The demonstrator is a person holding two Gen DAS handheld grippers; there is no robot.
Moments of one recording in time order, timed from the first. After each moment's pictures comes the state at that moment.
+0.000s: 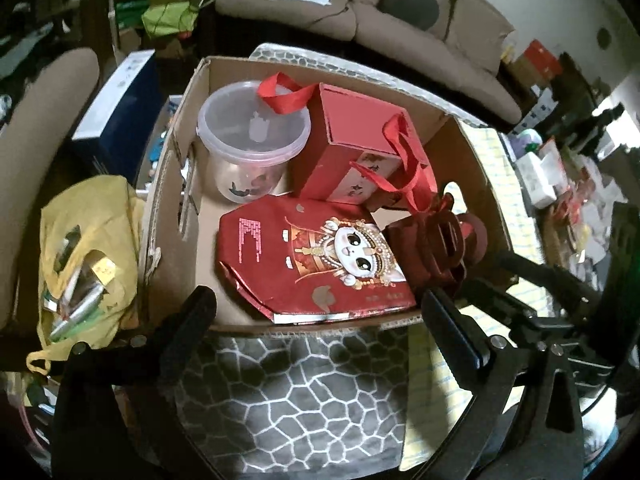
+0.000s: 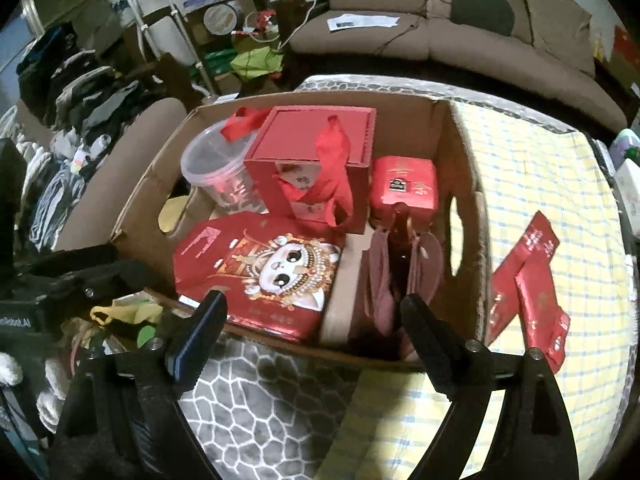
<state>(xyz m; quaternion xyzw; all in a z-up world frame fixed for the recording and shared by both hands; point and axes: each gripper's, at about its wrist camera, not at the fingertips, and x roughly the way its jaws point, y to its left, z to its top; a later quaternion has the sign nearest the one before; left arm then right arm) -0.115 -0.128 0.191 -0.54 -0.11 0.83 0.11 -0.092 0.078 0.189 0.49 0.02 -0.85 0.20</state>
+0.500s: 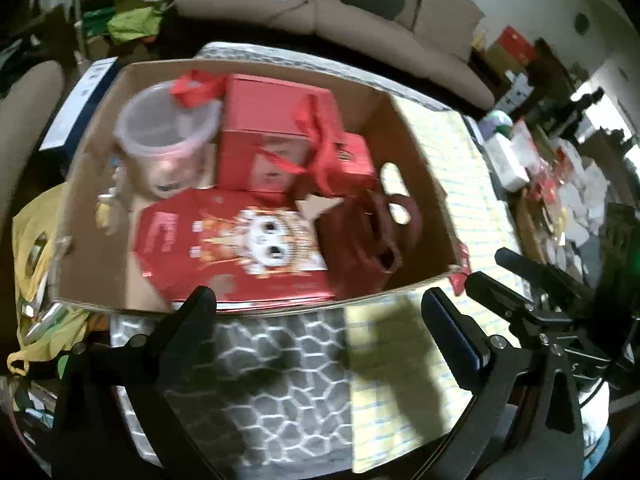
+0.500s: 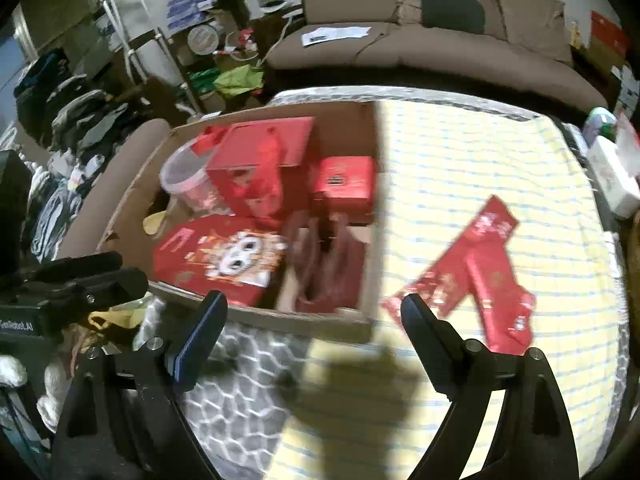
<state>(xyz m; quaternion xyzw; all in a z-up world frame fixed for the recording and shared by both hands) -0.105 -0.050 0.202 -0.54 -0.10 0.82 0.16 -0.073 0.160 0.205 0.48 -0.01 -0.86 0.17</state>
